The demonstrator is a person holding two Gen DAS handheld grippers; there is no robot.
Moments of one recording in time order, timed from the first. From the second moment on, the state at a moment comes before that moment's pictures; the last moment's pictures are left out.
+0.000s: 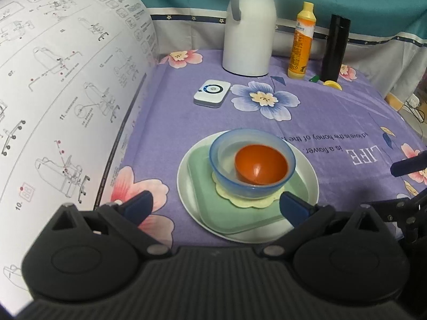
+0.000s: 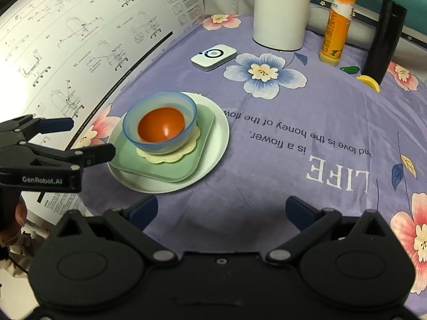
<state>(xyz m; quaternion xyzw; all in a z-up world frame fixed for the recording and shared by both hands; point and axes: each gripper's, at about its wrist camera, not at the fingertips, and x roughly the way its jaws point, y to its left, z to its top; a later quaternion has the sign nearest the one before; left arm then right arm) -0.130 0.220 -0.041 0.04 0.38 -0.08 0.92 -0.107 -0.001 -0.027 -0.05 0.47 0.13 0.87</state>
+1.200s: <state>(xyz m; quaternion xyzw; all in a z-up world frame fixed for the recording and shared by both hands) -0.122 0.216 -0.054 0.04 0.41 -0.10 0.91 -0.101 0.002 -0.037 -0.05 0.49 0.13 0.86</state>
